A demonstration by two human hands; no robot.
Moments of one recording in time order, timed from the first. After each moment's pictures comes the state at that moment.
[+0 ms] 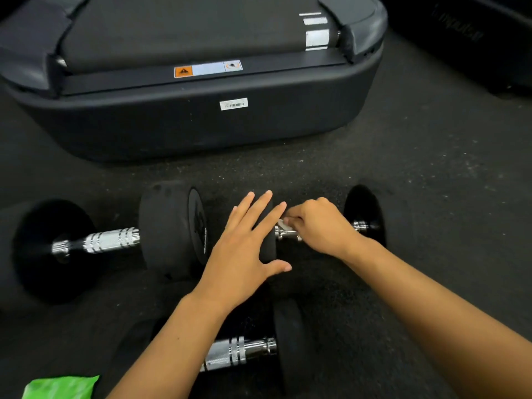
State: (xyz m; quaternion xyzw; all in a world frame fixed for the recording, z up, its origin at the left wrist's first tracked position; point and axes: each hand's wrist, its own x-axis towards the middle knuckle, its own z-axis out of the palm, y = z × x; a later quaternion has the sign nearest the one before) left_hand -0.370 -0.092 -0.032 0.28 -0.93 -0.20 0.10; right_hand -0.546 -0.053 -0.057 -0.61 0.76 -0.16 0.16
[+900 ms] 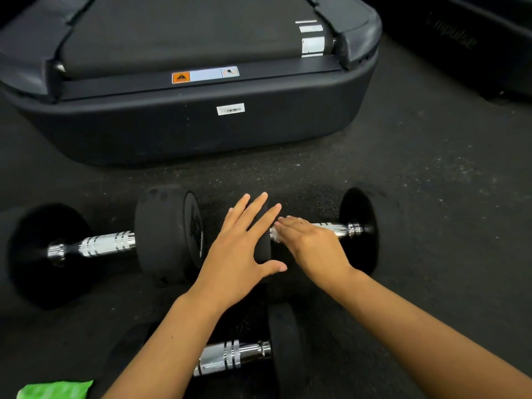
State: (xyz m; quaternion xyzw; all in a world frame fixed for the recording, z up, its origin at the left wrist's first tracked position) left_hand -0.373 -0.096 -0.035 0.28 -0.93 -0.22 0.12; right_hand -0.528 -0.025 -0.091 -0.67 0.71 -0.22 -0.05
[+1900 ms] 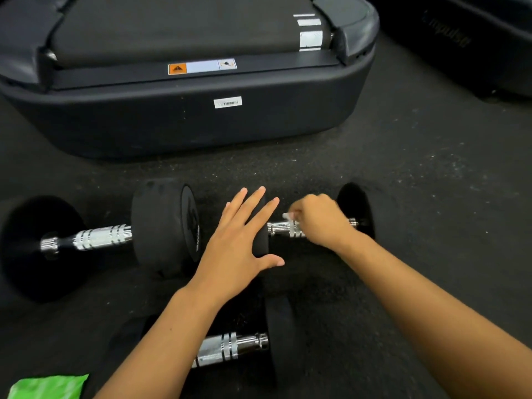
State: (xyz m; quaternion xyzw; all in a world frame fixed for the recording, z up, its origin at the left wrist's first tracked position) left_hand -0.371 -0.095 -0.034 0.28 -0.93 -0.21 0.10; right_hand -0.556 -0.051 -0.059 -0.55 0.82 -0.11 0.13
